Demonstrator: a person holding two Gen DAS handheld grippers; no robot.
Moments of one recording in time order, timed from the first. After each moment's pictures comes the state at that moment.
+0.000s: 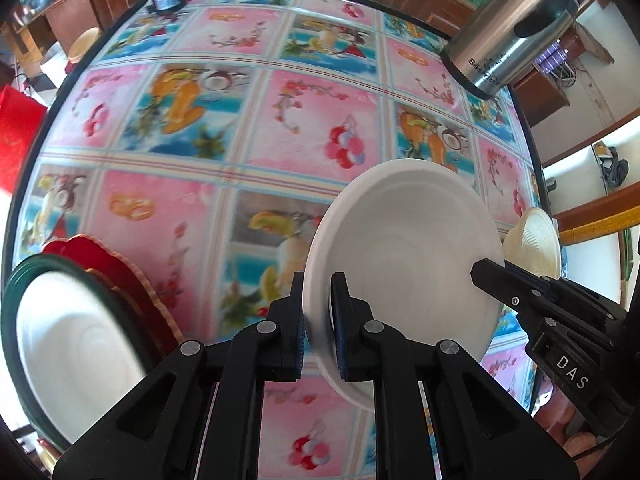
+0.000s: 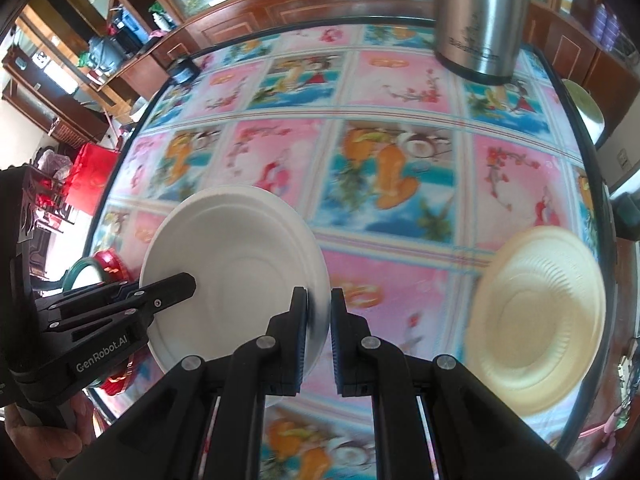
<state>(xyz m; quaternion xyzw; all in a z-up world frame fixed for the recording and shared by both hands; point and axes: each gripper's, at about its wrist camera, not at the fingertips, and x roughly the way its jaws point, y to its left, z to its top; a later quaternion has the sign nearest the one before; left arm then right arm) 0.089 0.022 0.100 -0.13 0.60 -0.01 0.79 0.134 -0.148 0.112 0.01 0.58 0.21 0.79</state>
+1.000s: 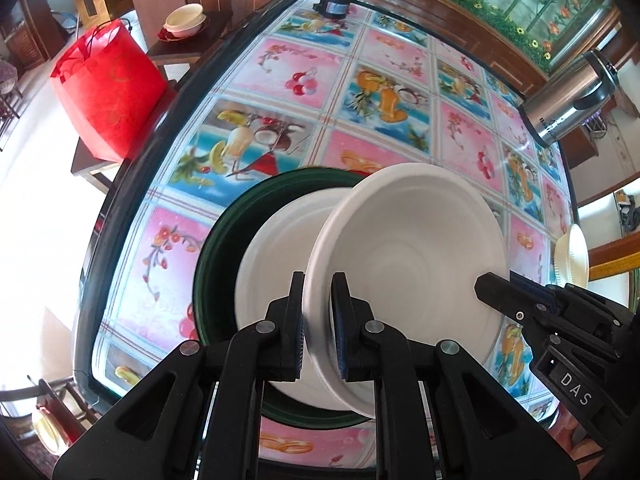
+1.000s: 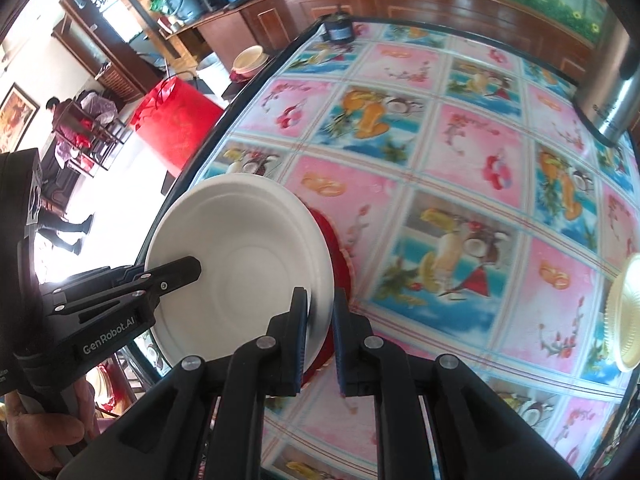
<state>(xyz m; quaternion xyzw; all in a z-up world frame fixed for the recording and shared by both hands) -0.030 0.199 0.114 -0.17 0.58 0.07 0.80 0.039 0.032 0.126 -0.06 0.57 0.30 0.77</state>
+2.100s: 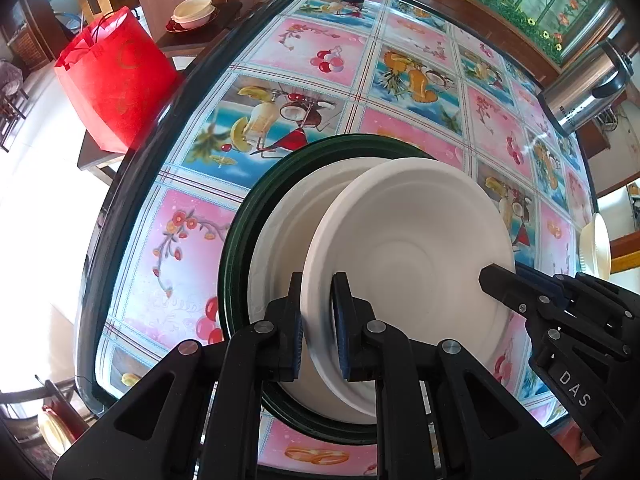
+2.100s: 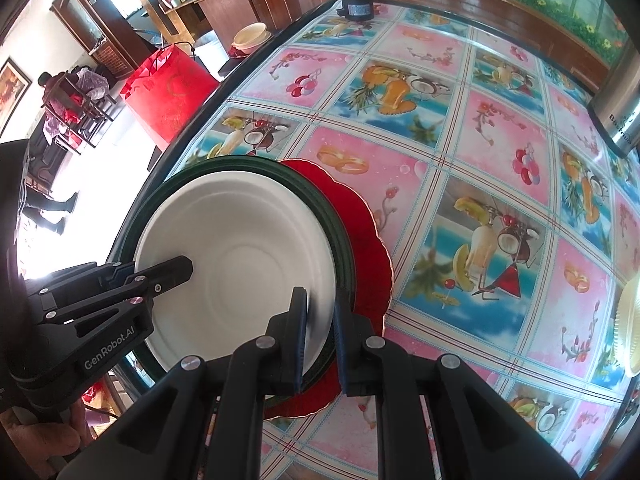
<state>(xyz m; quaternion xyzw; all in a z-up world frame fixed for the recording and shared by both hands) -0.038 0.214 0.084 -0.15 0.58 0.08 0.79 0.027 0.064 0.097 -0.10 0.57 0.28 0.77</state>
